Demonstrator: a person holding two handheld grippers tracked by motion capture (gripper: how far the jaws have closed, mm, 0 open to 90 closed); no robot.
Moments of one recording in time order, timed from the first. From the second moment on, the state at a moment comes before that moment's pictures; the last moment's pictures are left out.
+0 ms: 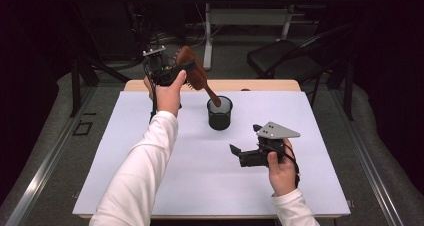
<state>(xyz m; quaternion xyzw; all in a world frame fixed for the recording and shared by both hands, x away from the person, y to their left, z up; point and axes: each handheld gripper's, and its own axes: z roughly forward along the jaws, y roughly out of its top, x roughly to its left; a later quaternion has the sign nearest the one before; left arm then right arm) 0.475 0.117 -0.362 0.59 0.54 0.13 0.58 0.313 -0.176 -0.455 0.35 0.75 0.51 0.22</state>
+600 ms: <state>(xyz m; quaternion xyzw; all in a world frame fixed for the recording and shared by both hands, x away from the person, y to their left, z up) 0.483 0.101 -0.379 0.59 0.55 0.14 0.57 0.309 -0.182 -0.455 0.36 0.75 0.51 0.23</state>
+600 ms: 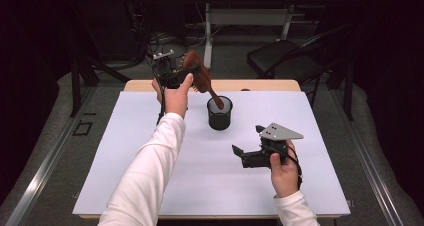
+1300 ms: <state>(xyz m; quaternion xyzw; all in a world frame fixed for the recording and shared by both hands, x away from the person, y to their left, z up) 0.487 0.096 -0.406 0.59 0.56 0.13 0.56 0.308 -0.185 -0.455 0.36 0.74 0.51 0.23</state>
